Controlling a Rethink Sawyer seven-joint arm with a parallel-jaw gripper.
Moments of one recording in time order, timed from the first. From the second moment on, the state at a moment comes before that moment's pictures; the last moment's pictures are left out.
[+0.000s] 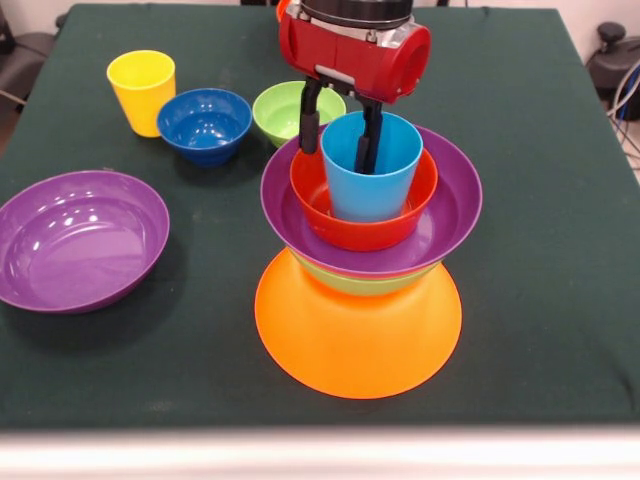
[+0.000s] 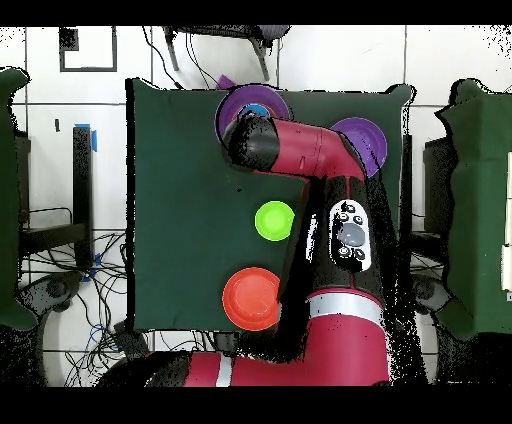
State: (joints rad) arm -0.21 -0.53 0.00 1.30 -0.05 0.56 2.26
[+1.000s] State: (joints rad) arm -0.21 -0.56 0.00 1.30 -0.05 0.65 2.26
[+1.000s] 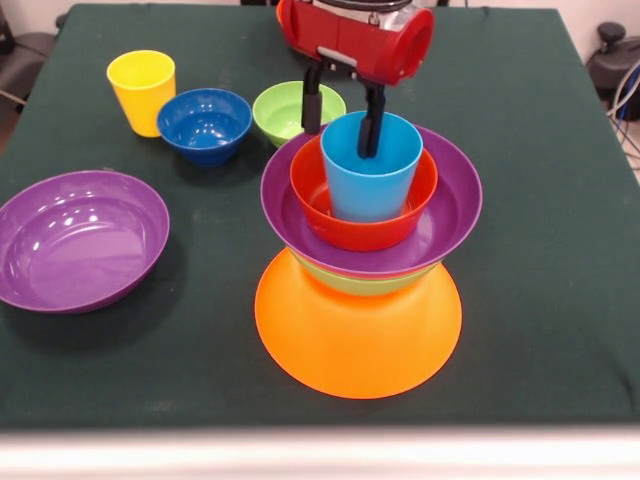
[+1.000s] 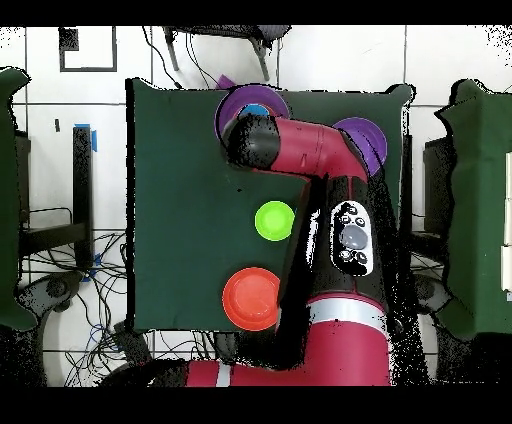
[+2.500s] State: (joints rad) arm -0.37 -0.78 0.03 1.50 -0.04 0.77 2.26
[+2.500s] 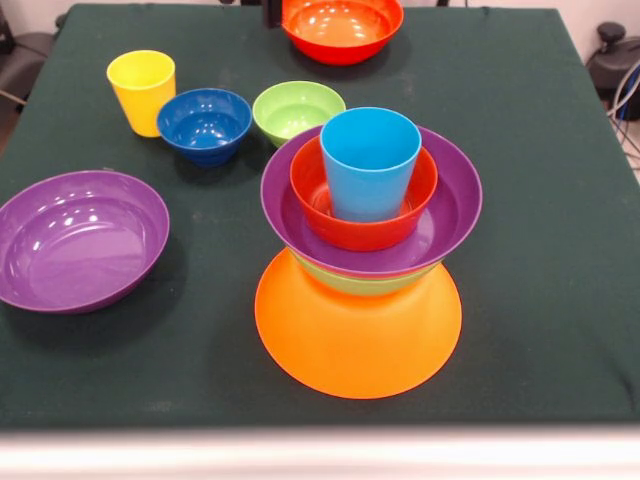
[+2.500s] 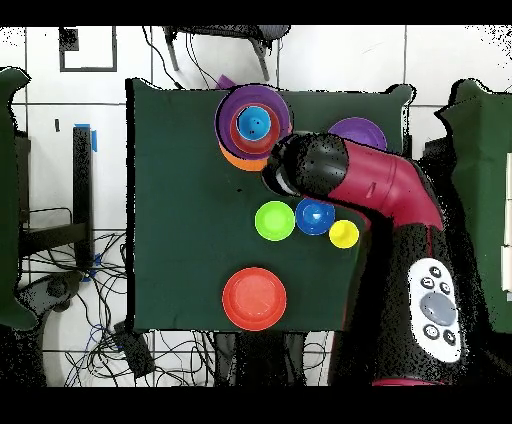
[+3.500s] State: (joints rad) arm -0.46 -0.78 0.04 1.84 -0.10 0.44 2.26
